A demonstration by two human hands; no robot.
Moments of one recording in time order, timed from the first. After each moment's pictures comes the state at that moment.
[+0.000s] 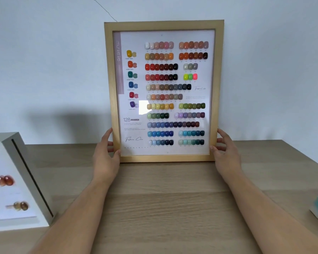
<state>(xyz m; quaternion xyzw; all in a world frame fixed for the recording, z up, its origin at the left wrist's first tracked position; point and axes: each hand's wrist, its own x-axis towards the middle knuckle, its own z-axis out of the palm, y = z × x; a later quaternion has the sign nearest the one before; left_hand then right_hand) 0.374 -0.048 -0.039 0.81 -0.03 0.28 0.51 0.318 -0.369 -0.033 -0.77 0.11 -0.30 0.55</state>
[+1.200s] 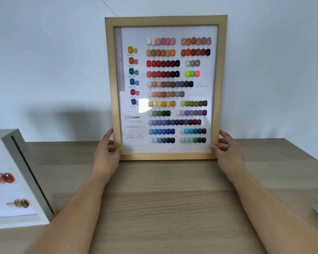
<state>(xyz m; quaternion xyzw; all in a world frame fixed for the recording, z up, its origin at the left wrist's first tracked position) 0.377 -0.042 -0.038 0.80 -0.04 0.21 0.56 0.322 -0.376 -0.037 -0.79 0.10 -0.28 0.53</state>
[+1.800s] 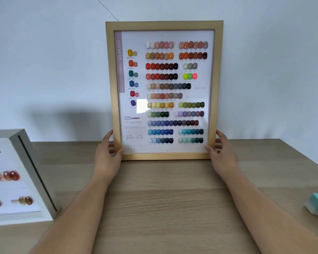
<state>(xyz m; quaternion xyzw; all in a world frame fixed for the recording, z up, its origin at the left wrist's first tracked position) 0.365 -0.046 -0.038 0.82 -0.03 0.24 0.53 0.318 -0.372 -0.037 -0.82 0.11 -0.27 0.49</state>
